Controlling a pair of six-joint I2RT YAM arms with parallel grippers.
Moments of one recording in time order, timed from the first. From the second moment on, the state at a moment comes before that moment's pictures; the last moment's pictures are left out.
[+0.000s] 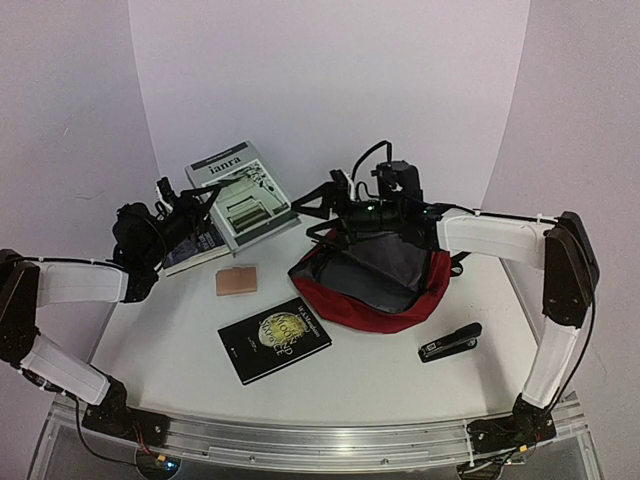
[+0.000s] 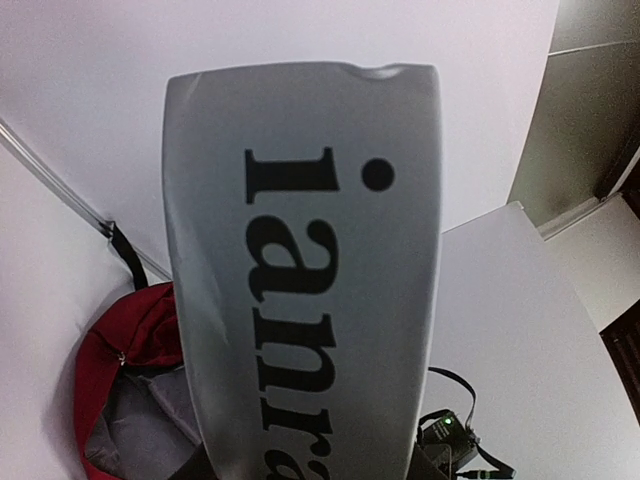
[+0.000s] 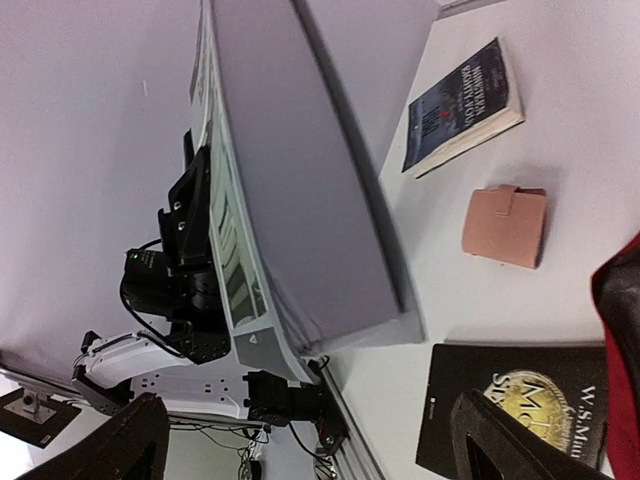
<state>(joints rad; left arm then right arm) -0.37 1.37 0.64 0.93 0.26 -1.27 0.70 1.86 1.45 0.15 -0.68 0.98</state>
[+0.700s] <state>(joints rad) -0.52 1.51 0.63 1.24 0.02 -1.34 0.75 2.01 1.63 0.23 -0.66 0.99</state>
